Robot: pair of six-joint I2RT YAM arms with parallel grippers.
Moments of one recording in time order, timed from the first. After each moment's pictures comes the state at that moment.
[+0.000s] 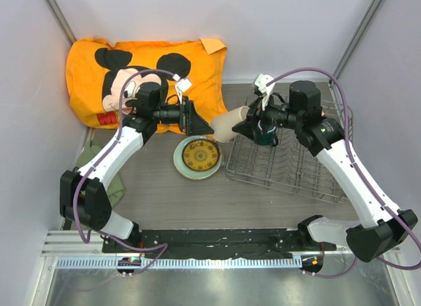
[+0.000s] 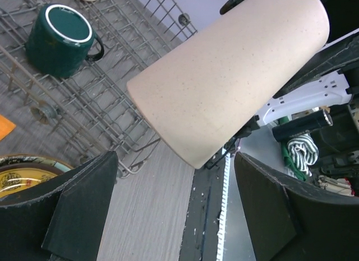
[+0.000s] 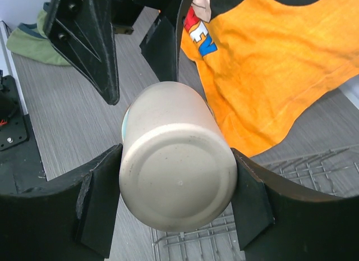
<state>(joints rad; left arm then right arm) -0.35 1.49 1.24 -0.10 1.07 -0.39 0.43 1.21 1.35 -0.48 -0.62 -0.22</state>
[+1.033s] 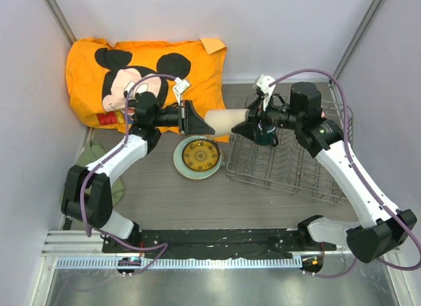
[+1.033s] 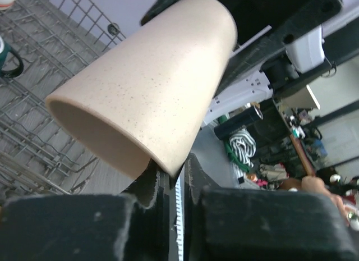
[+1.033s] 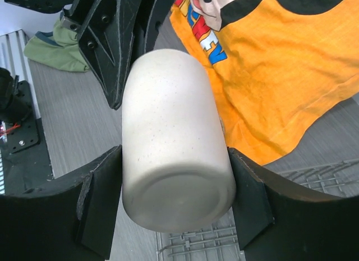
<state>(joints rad) -0.37 1.51 1.05 0.59 1.22 -0.95 0.41 1.21 1.31 -0.39 -0.68 -0.18</state>
